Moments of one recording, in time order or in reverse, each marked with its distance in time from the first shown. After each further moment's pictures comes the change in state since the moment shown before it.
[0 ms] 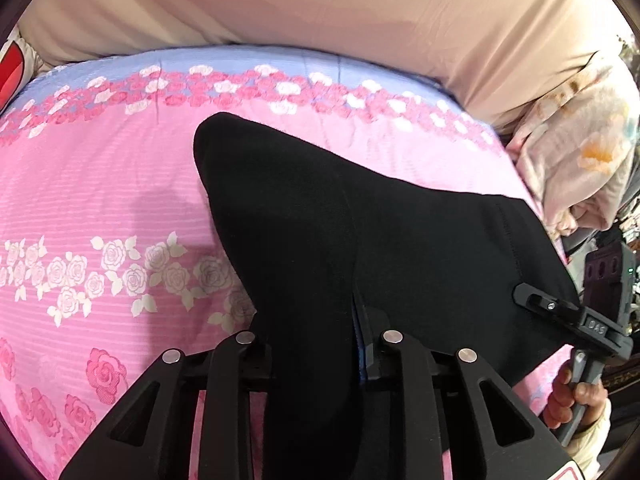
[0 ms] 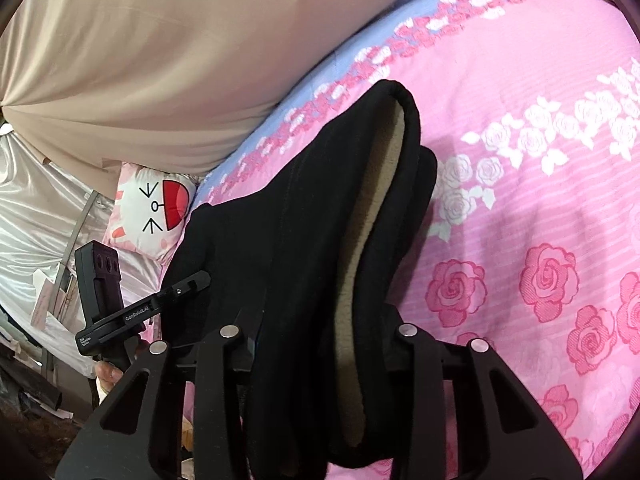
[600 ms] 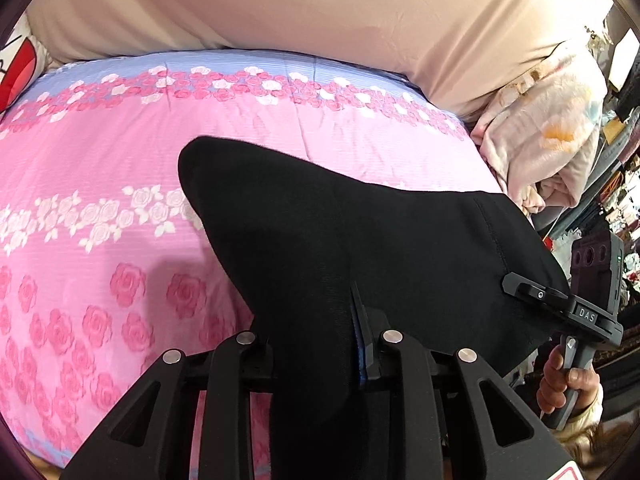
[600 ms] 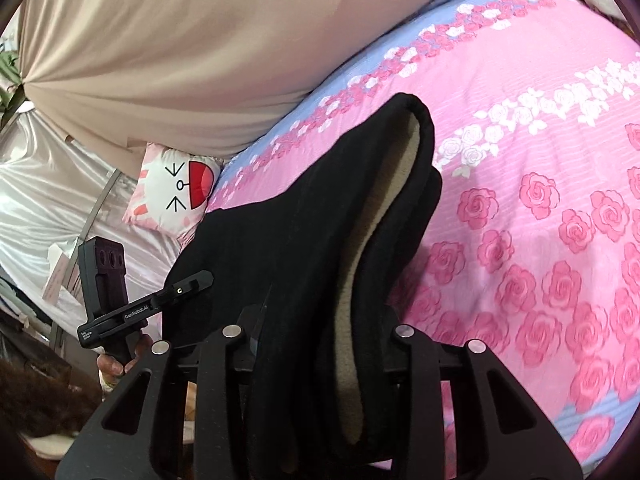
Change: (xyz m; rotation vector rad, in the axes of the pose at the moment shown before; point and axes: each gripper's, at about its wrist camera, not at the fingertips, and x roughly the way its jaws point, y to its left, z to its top) left arm -0.075 -0.018 -0.054 0.022 0.005 -0.048; right arm -0.049 0.045 -0.054 -0.043 0.003 0.020
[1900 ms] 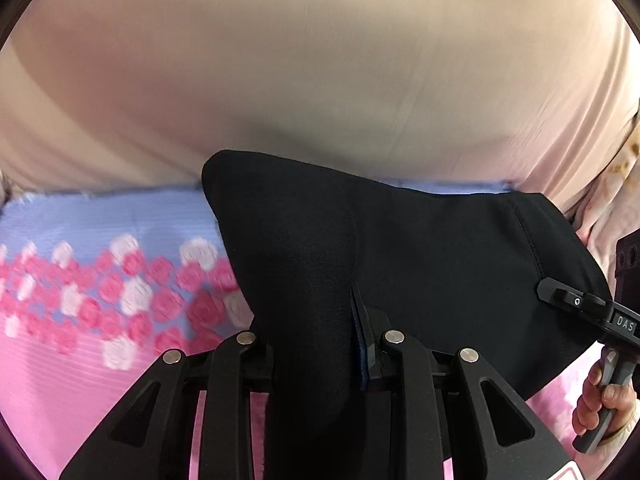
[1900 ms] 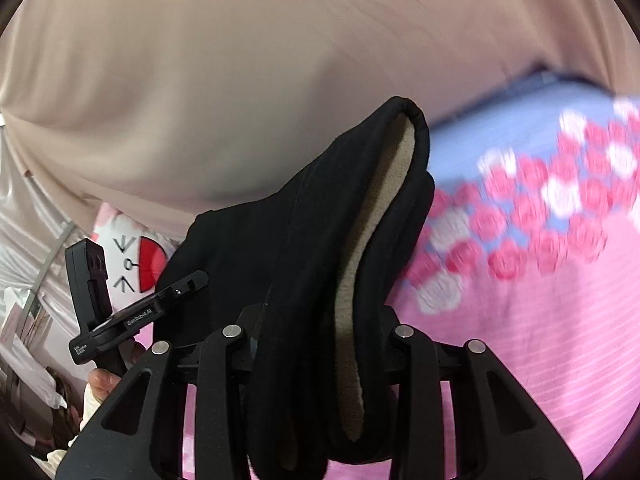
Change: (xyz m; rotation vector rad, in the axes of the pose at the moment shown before) left arm 0.176 0.081 0.254 0.075 -0.201 0.182; right arm 0.194 -0.073 0.264 -0.100 -0.111 -0.025
